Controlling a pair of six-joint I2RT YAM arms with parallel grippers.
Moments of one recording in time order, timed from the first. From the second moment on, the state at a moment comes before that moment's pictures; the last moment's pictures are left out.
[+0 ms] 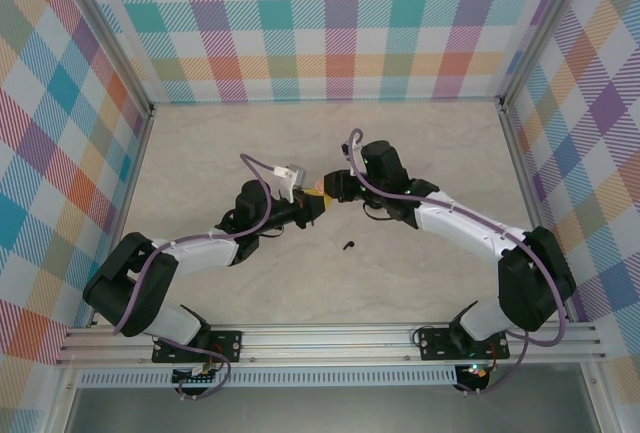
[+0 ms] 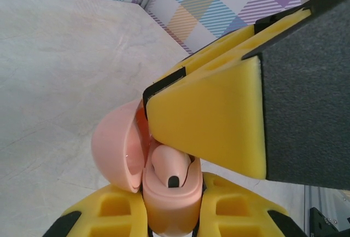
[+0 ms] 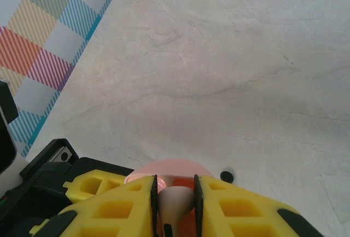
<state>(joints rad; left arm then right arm) -0.60 1.46 0.59 0.67 0.45 -0.47 0.67 1.47 1.03 -0.11 -0.26 0.50</state>
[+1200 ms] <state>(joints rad) -0.60 1.36 0.60 0.51 0.54 -0.23 0.52 1.35 1.03 -0.34 -0.27 0.41</state>
